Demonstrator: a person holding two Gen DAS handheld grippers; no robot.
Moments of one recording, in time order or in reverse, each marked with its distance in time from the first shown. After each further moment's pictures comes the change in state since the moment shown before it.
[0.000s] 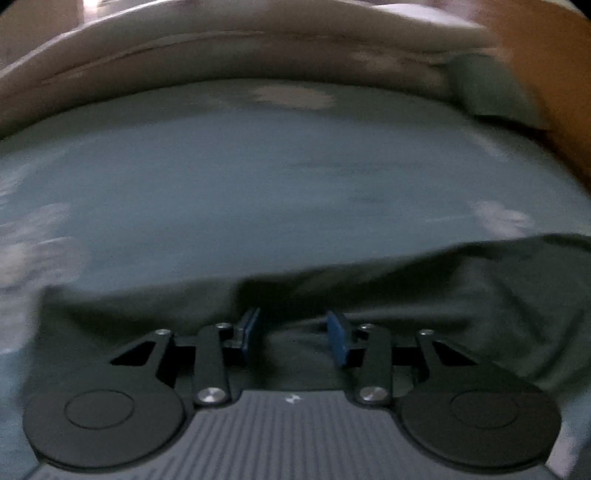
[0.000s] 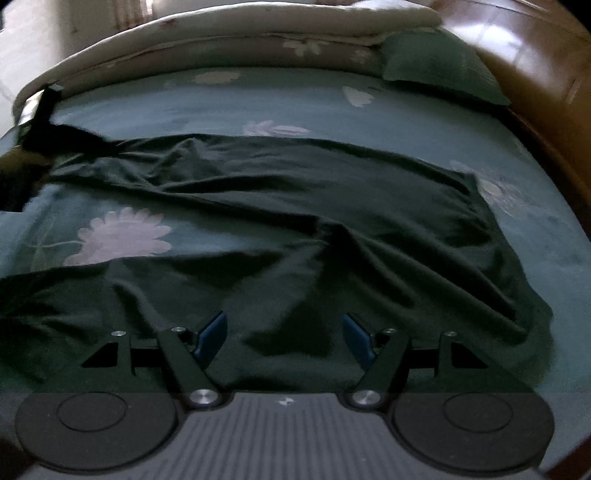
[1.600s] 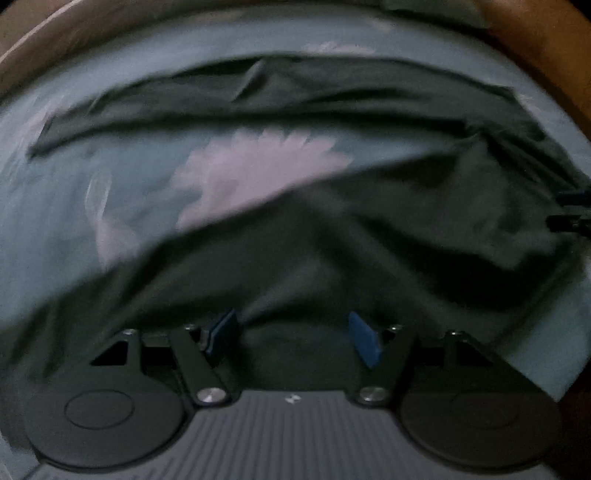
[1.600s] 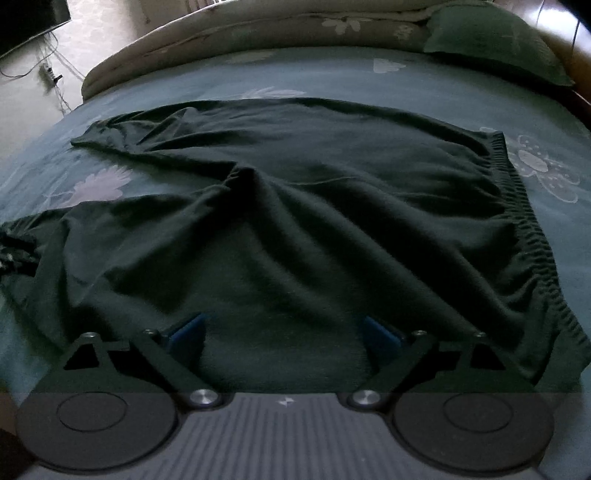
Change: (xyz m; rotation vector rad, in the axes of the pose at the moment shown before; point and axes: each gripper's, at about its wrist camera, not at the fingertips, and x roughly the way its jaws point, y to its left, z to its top) left arm -0.149 -0.211 -0.206 0.005 0.183 0.068; right arm 0.079 -0.148 -0.023 -0.154 0.014 0.320
